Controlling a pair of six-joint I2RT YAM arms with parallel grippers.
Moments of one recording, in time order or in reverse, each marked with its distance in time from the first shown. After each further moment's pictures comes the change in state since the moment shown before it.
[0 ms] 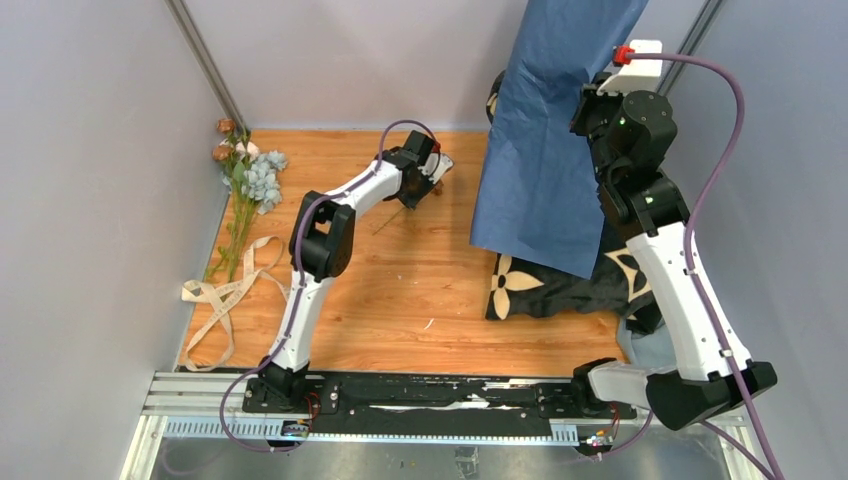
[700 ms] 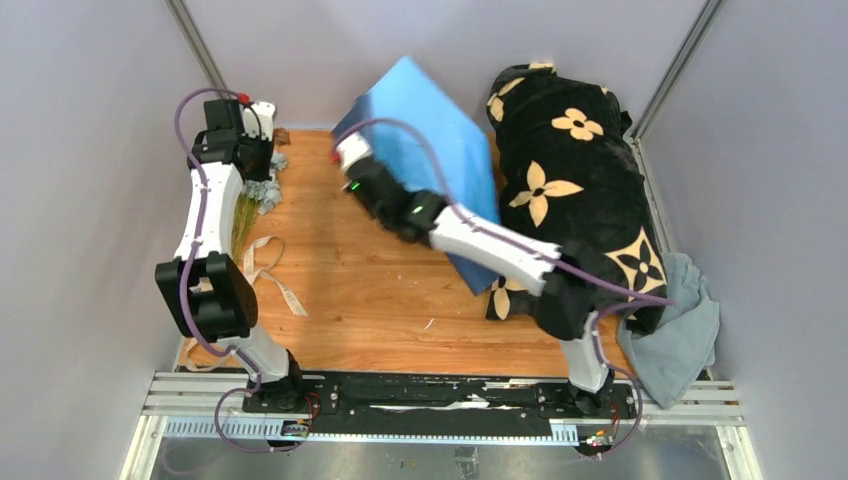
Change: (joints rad) left arm 0.670 -0.734 -0.377 -0.030 0.130 -0.025; right arm 0.640 0.685 0.326 -0.173 0.115 -0.055
